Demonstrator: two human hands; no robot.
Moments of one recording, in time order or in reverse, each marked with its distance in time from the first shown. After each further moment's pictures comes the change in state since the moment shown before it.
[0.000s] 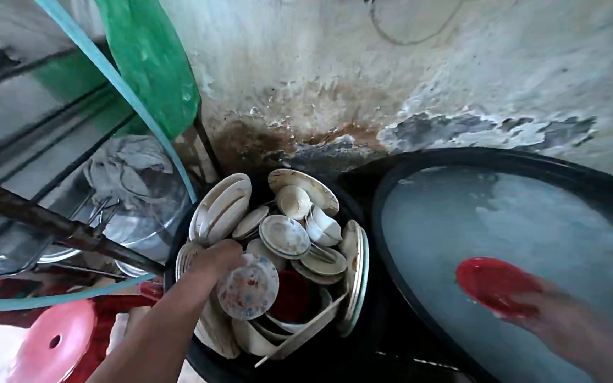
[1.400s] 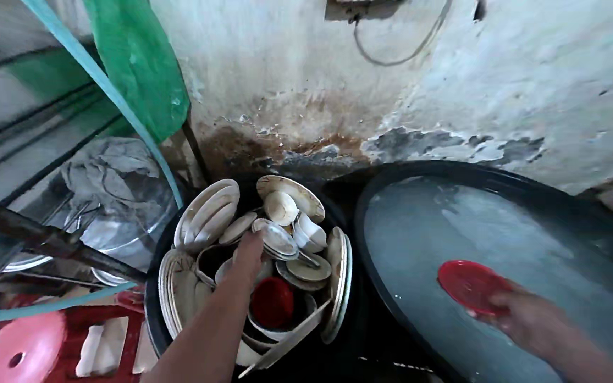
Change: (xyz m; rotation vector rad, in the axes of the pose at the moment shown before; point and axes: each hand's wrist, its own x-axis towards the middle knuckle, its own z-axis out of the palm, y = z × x) left_hand 0.032 0.092 0.017 -1.549 0.410 -0.143; right_hand 0.013 -0.006 -0.007 0.056 0.008 0.034
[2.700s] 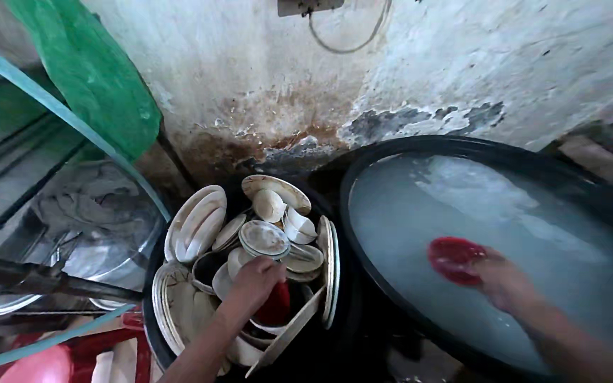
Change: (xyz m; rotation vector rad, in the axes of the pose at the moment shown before) left_hand -0.096 0.016 -0.030 0.801 -0.447 0.328; right_hand -0.003 0.015 0.007 -0.171 0.107 -0.075
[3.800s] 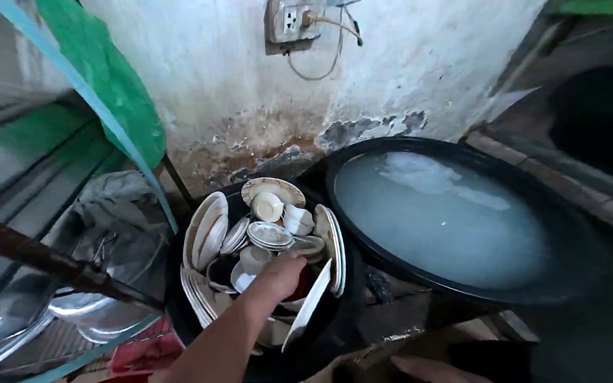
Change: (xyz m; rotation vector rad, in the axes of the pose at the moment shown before) left_hand 0.024 -0.038 0.022 0.728 -0.252 0.463; right_hand -0.323 0.023 0.027 -0.511 -0.729 -0.596
